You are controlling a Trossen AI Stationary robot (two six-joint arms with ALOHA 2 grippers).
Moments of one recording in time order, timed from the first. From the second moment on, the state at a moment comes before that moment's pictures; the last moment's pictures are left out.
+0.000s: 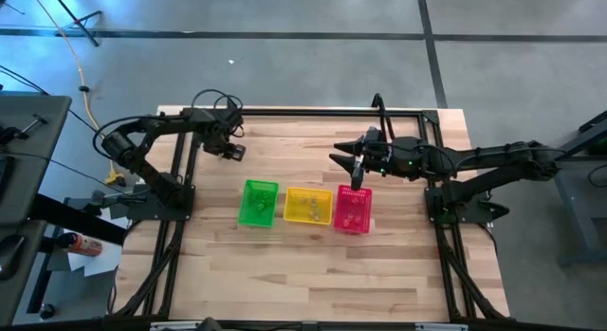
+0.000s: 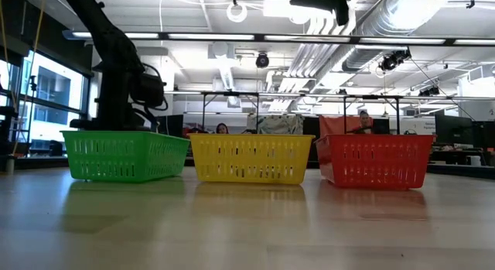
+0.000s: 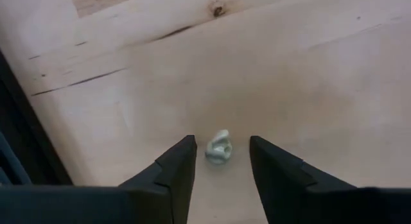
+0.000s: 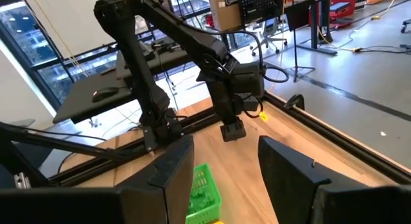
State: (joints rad) left arm 0.85 1.56 0.76 -0.75 -0.13 -0.41; right arm 0.03 1.13 0.90 0.08 0.32 0.32
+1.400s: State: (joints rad) left arm 0.82 1.09 0.80 -0.51 0.04 -0.46; right arm 0.03 1.13 0.90 0.09 0.32 0.32
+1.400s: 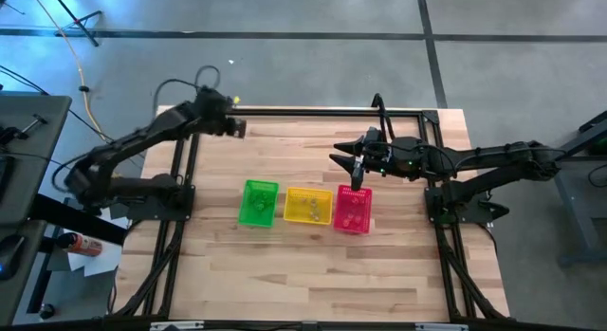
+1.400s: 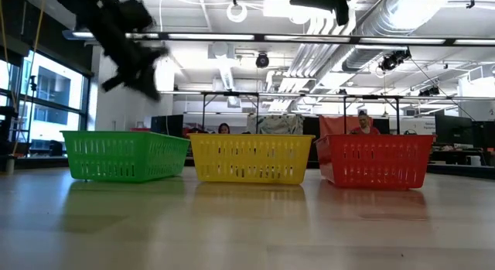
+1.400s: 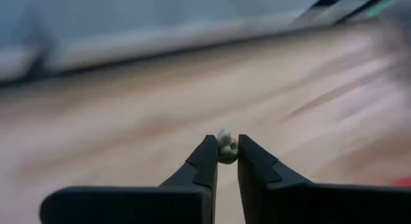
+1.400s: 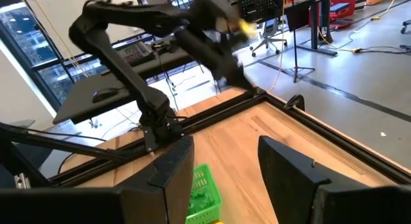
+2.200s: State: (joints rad) left arm 0.07 0.96 0.78 0.19 0.14 -0.09; right arm 0.04 1.17 0.90 0.20 0.20 0.26
